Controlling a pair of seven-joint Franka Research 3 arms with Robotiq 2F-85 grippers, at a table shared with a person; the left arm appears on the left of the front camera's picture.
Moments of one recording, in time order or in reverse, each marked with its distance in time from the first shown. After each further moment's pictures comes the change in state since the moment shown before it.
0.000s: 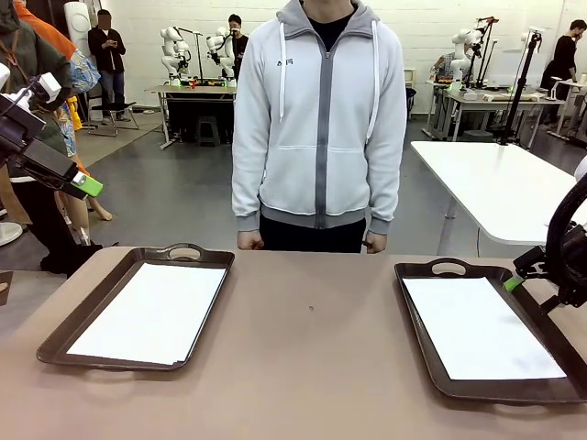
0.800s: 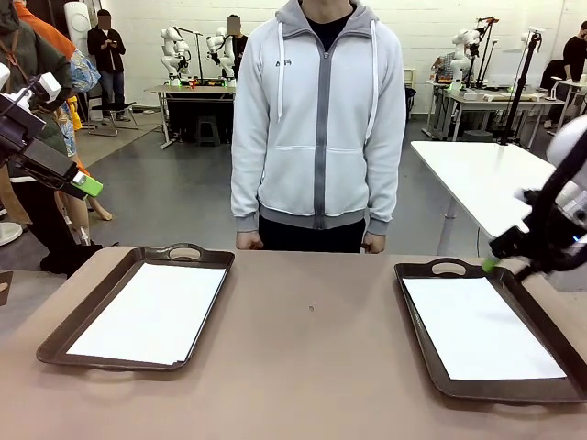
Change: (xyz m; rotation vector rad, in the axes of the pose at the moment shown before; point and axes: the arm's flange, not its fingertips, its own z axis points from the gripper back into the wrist) left arm 0.000 0.000 0.000 0.000 0.000 -0.001; right arm 0.003 0.096 0.015 -0.048 -0.042 0.344
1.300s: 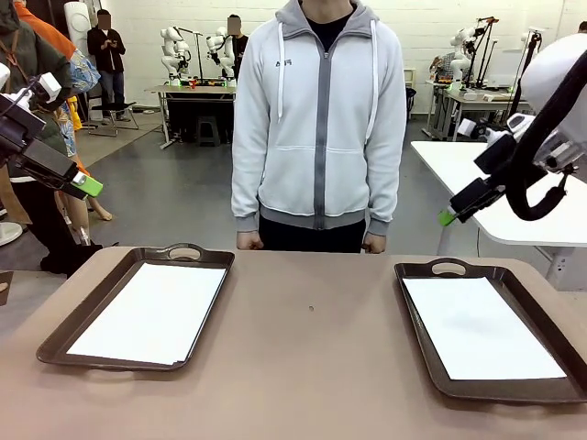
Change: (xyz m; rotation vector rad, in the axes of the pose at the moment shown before) left arm 0.000 0.000 0.000 0.000 0.000 0.000; right arm 0.014 0.140 0.051 0.079 -0.110 0.584
